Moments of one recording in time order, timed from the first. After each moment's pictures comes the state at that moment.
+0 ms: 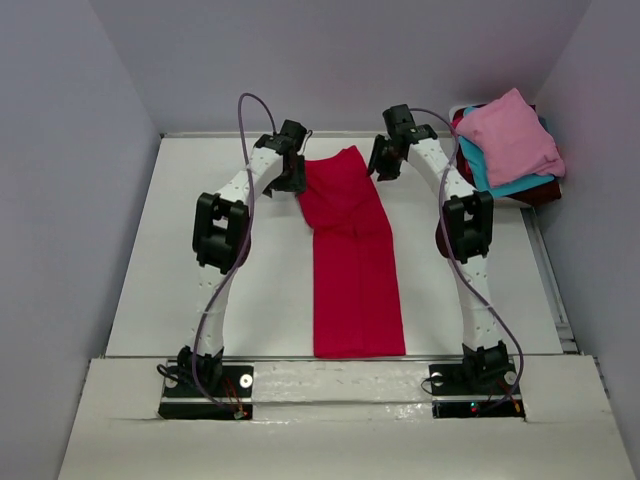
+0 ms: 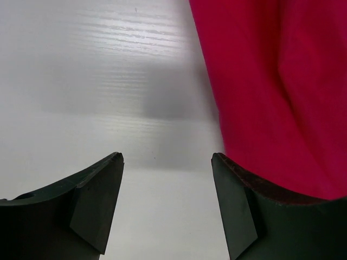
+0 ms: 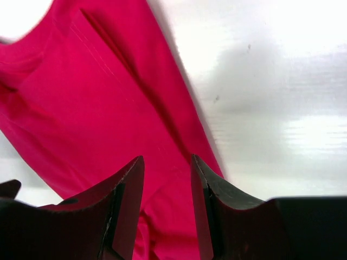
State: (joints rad) left arm -0.38 2.34 2.13 -0.93 -0.25 -0.39; right arm 0.29 2.47 2.39 -0.92 -0.08 0.55
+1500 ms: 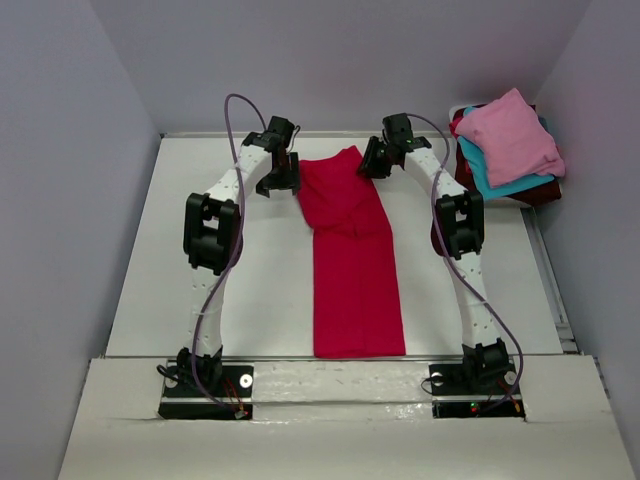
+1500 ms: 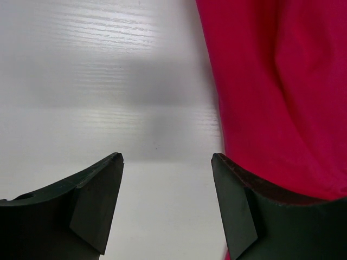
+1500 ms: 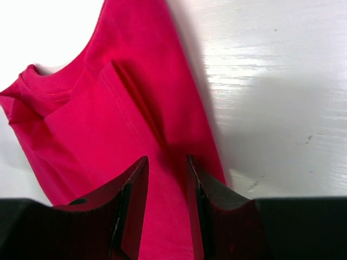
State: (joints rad) left arm -0.33 2.28 2.07 -0.92 -0.13 -0.39; right arm 0.26 2.62 2.41 -0.64 -0.26 0.55
